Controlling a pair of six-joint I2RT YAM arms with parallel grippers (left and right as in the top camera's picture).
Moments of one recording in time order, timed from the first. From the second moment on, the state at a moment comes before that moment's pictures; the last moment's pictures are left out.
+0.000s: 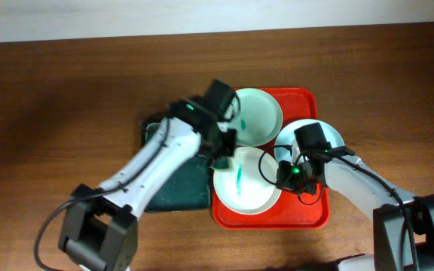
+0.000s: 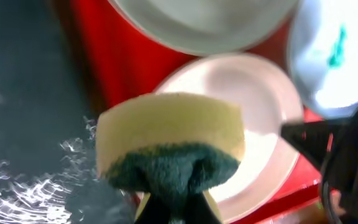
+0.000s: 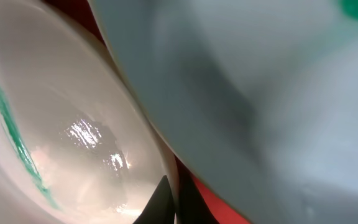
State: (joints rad) left arm -0.62 1.84 1.48 -0.94 0.18 -0.41; right arm 0.18 1.58 0.73 -0.58 -0.32 0.43
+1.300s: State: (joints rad) left arm -0.70 2.07 1.42 -0.73 0.21 -0.48; right arm 0.18 1.58 0.74 -0.59 -0.30 0.45
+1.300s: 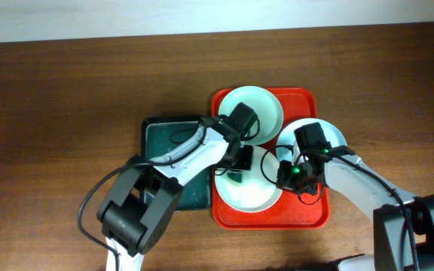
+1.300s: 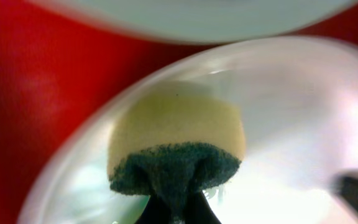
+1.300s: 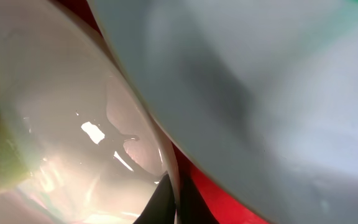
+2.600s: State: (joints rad) left arm -0.63 2.00 1.53 -1.15 0.01 -0.60; right arm 0.19 1.58 0.74 -0.60 -0.32 0.46
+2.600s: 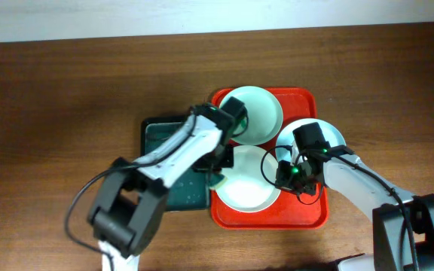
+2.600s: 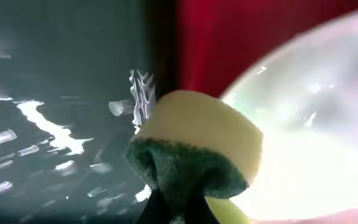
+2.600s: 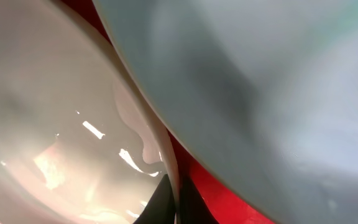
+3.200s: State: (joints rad) left arm -0.36 1.82 1.24 -0.92 -0.12 -0.47; right arm 0.19 1.58 0.75 -0.61 -0.32 0.40
